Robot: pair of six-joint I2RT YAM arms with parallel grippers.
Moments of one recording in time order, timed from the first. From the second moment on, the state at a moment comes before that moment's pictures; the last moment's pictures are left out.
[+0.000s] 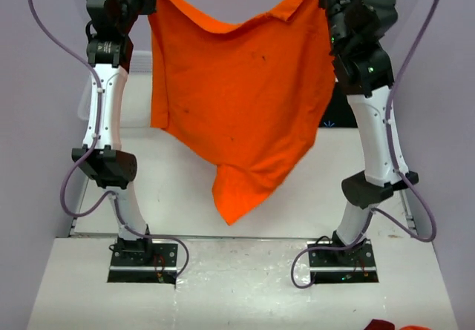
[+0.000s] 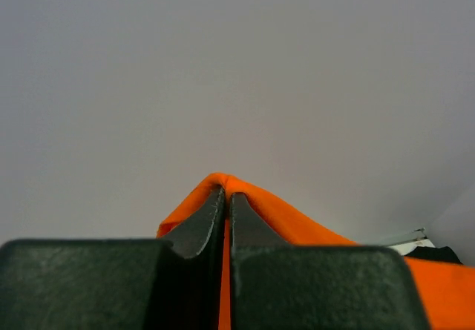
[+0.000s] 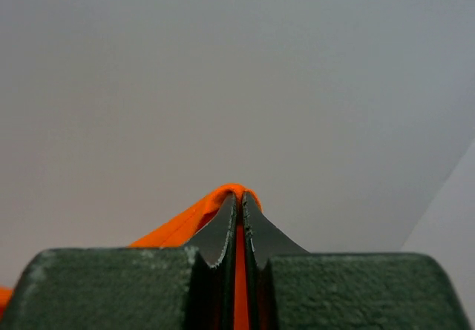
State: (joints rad) left arm -0.04 1.96 2.40 -0.23 0.24 -0.28; right arm 0.46 1.81 2.59 -0.35 0.38 -0.41
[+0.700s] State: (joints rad) left arm 0.05 1.63 1.54 -0.05 0.28 -0.35; right arm 0.31 1.66 2.01 -0.53 0.05 0.10
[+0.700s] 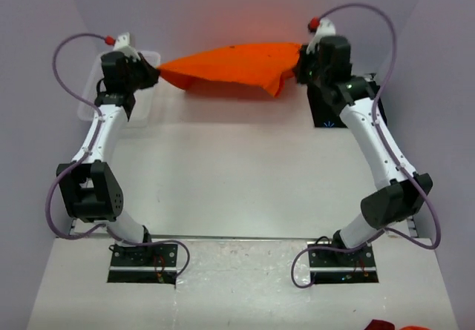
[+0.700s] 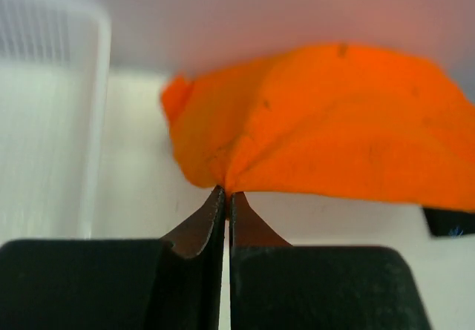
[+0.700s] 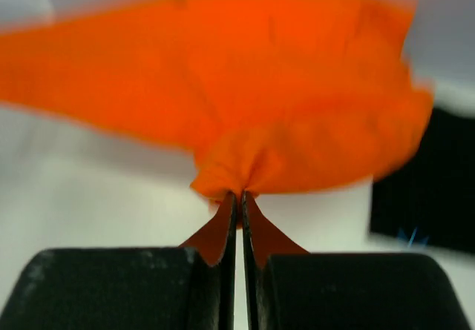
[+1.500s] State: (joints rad) left arm 0.05 1.37 0.89 -0.55 0.16 -0.54; right arm 0.57 1.07 0.88 -0.74 0.17 0.72
